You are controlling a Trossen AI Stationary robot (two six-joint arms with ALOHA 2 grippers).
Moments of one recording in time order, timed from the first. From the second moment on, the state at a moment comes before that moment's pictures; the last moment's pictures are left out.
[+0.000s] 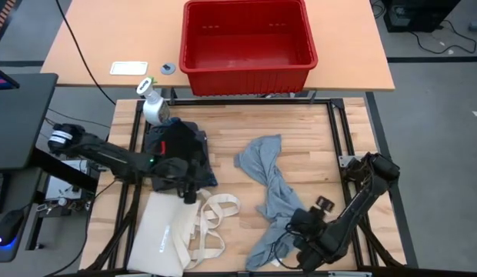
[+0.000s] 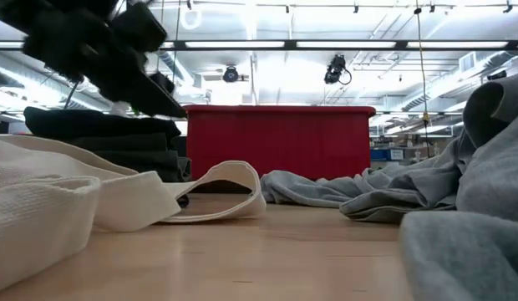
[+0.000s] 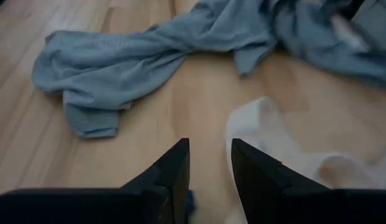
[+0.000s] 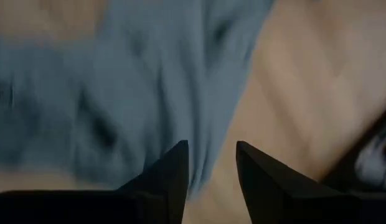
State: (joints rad) left arm -0.20 1.15 0.47 0.17 -0.11 -0.07; right arm 0.84 1.91 1.63 -1.56 0.26 1.45
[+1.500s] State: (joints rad) left arm -0.09 1.32 0.59 0.11 -0.11 0.15; right arm -0.26 1.62 0.68 -0.20 0.38 0.21
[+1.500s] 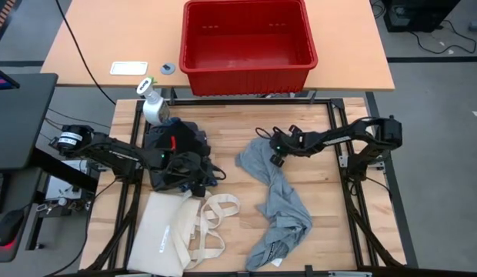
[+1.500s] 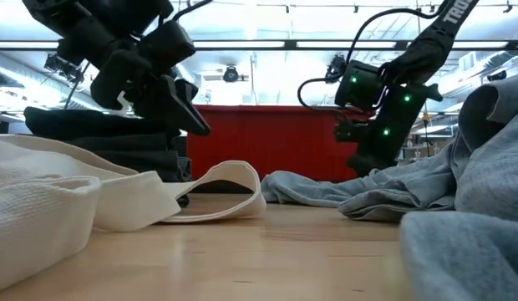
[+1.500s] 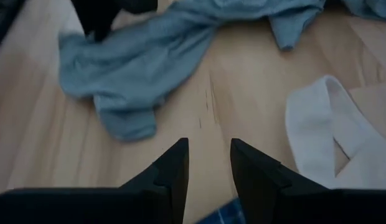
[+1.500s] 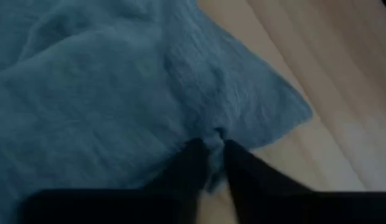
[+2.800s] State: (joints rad) left arm -0.11 1.31 0.59 0.09 -0.11 0.06; right arm -0.21 1.35 0.99 -0.86 0.33 0.33
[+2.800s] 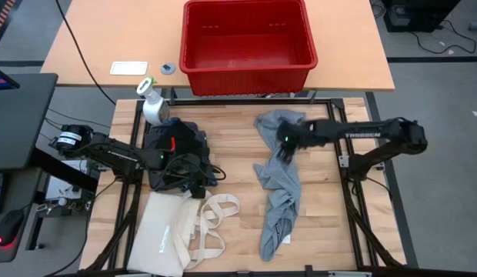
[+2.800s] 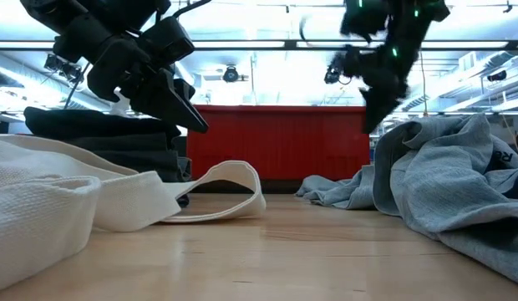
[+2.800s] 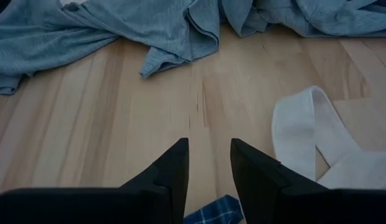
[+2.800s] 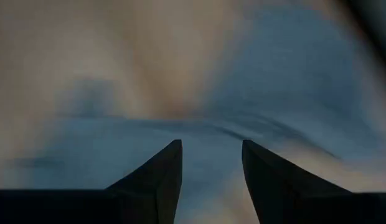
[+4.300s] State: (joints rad) left arm -0.27 1.31 0.59 0.14 -0.11 0.06; right arm 0.43 1.39 1.17 -0.99 0.54 0.88
